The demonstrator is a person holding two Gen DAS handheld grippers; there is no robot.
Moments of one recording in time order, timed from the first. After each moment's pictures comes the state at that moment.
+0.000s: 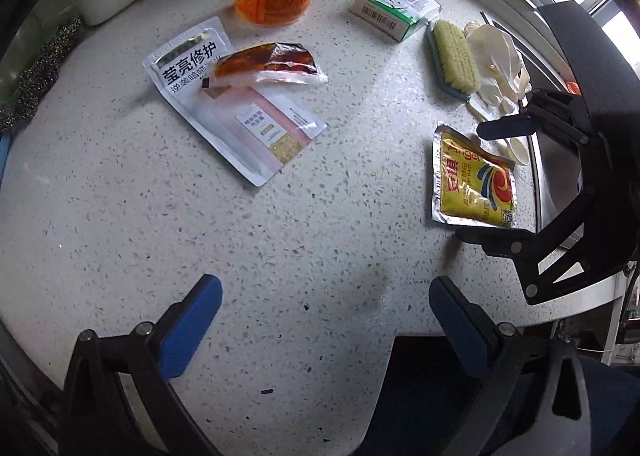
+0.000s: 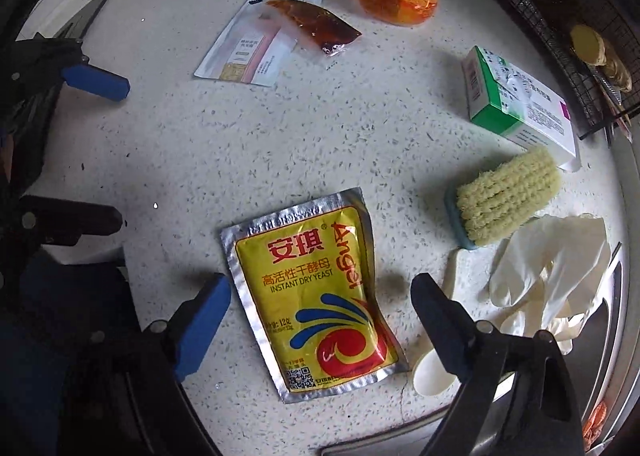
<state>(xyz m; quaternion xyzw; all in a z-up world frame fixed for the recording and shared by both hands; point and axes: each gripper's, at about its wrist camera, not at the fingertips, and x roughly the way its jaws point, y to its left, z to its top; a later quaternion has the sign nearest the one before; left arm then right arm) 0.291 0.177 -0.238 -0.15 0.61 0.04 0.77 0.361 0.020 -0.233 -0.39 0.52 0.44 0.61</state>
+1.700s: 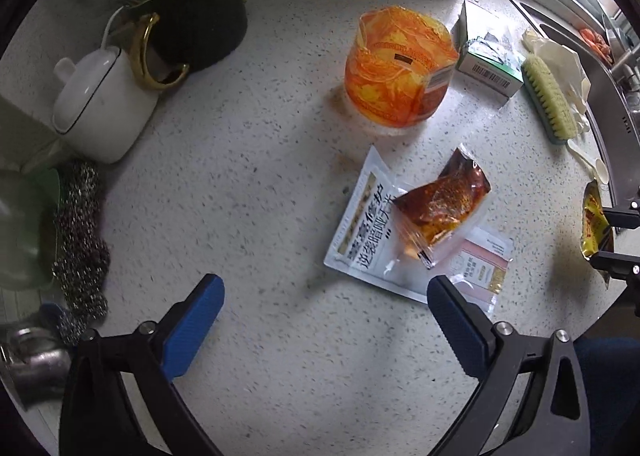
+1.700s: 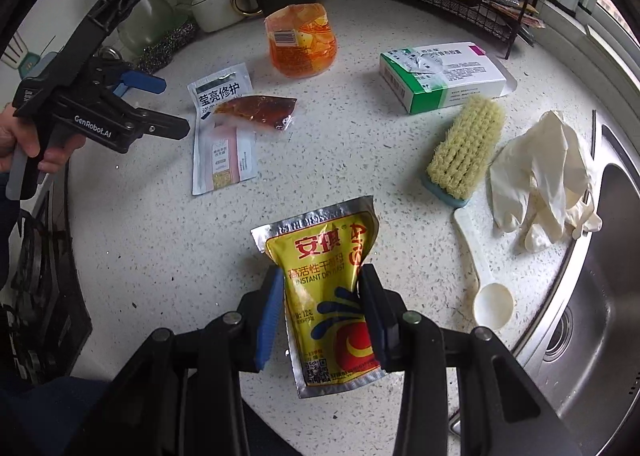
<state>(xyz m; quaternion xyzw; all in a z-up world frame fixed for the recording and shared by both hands) 0.390 0.313 -0.224 0.03 0.64 -0.01 0.77 0.385 0.010 -0.178 -0.15 0.56 0.34 0.74</state>
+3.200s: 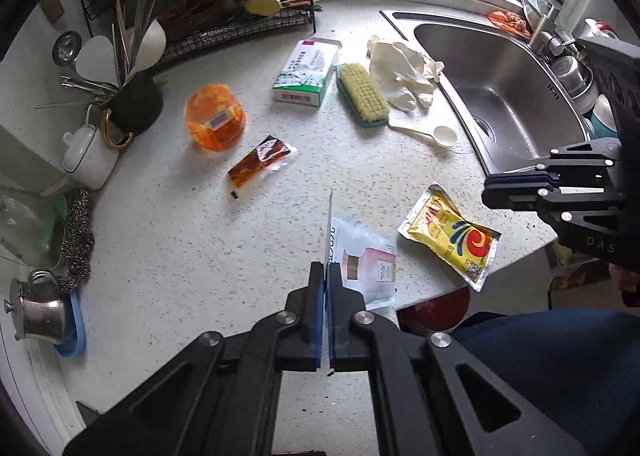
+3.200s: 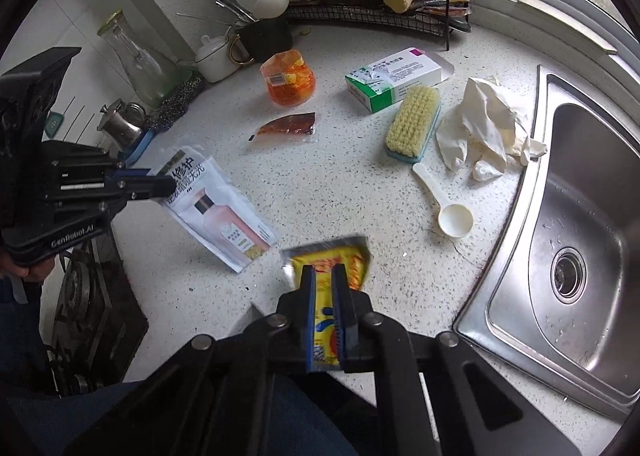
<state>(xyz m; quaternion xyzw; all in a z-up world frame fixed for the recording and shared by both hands) 0.300 0.151 -0.134 0.05 0.59 -0.06 0.81 0.341 -0.102 -0.123 -0.04 0.54 0.32 0.78</state>
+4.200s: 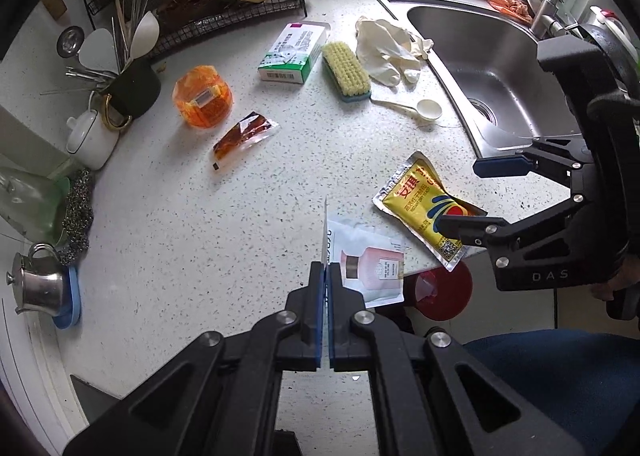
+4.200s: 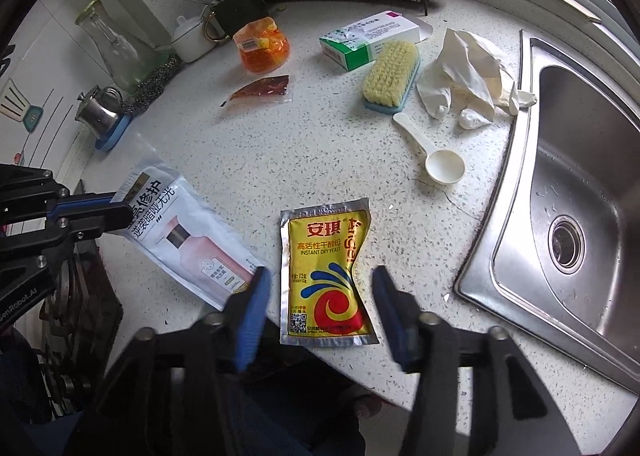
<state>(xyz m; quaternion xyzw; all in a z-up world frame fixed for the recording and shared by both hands) 0.273 0.124 -0.138 0.06 0.60 -0.03 0.80 0.334 -0.089 -0.165 -0.05 0.58 0.27 0.77</state>
